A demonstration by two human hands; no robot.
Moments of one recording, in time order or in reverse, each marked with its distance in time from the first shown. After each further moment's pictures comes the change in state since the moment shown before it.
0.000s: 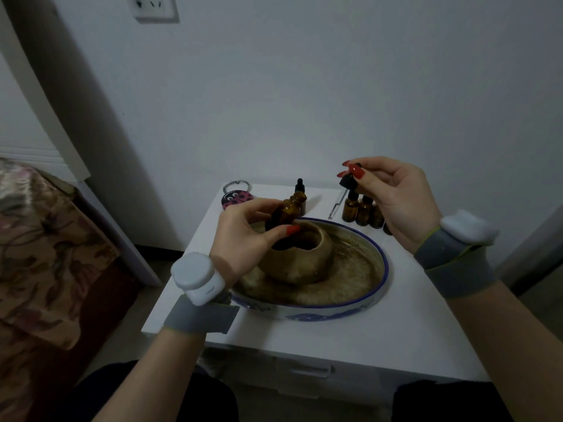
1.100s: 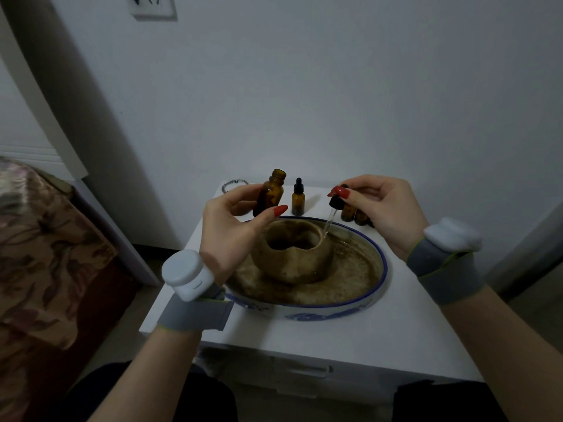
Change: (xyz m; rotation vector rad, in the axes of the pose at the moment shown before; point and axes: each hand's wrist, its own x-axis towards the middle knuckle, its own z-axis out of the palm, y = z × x) left_hand 0.004 -0.007 -0.004 -0.116 0.190 0.030; right_hand -0.006 0.012 0.003 -0.144 -0.039 0.081
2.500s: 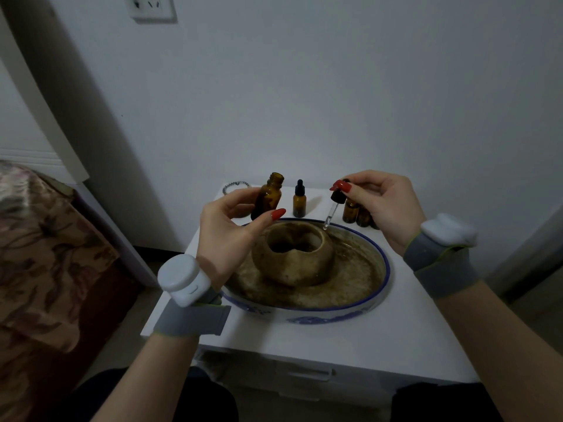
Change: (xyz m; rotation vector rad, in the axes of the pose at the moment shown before) left_hand -0.002 0.005 -0.004 0.006 -0.007 -0.012; right_hand 0.012 0.003 0.003 0.040 0.064 -0.025
